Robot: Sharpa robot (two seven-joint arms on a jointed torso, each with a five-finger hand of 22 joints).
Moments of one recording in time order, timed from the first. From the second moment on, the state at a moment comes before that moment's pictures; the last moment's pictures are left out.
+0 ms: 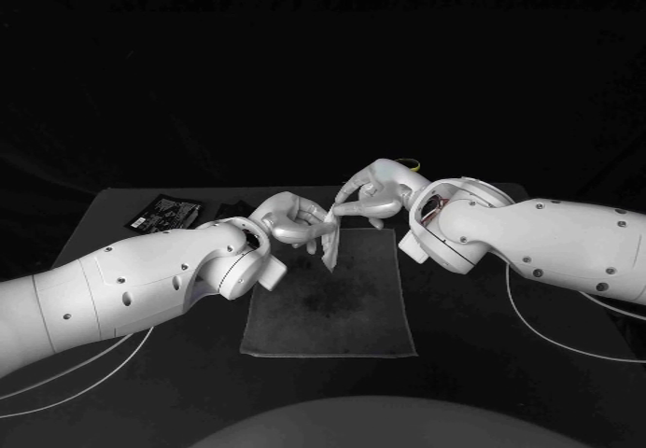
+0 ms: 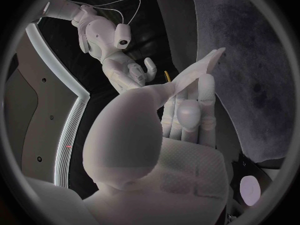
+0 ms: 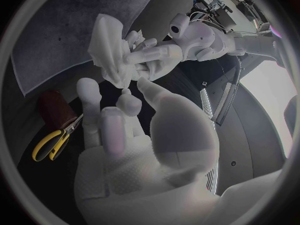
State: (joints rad) left arm 1.15 -0.65 -0.11 1.46 -0.48 -0.35 0.07; left_hand 1.47 -0.15 0.67 0.14 0.05 0.94 0.13 0.56 0.20 1.05 0.06 0.53 0.10 1.31 -0.01 1.38 0.64 0.18 1.01 0.09 0.93 0.70; right arm 1.28 -0.78 -0.14 1.65 -0.94 -0.45 -0.23; right_hand 1.13 -0.15 0.43 -0.04 0.05 0.88 0.15 0.26 0.40 1.22 0.07 0.99 1.10 1.47 -0.01 1.41 1.26 0.15 1.15 0.09 0.74 1.13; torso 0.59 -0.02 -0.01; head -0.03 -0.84
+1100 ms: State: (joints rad) left arm 1.19 -0.75 -0.09 1.50 -0.53 -0.08 0.01; left_hand 1.43 -0.15 0.71 0.11 0.05 0.94 0.12 0.57 0.20 1.06 0.06 0.54 0.11 1.32 -0.01 1.38 0.64 0.18 1.00 0.09 0.94 0.70; right arm 1.12 -0.79 -0.15 1.53 -0.61 -0.40 0.03; right_hand 1.21 -0.13 0.35 -0.01 0.05 0.85 0.16 0.25 0.38 1.22 0.08 1.07 1.11 1.45 0.01 1.40 1.24 0.16 1.12 0.11 0.67 1.11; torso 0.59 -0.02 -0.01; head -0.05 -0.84
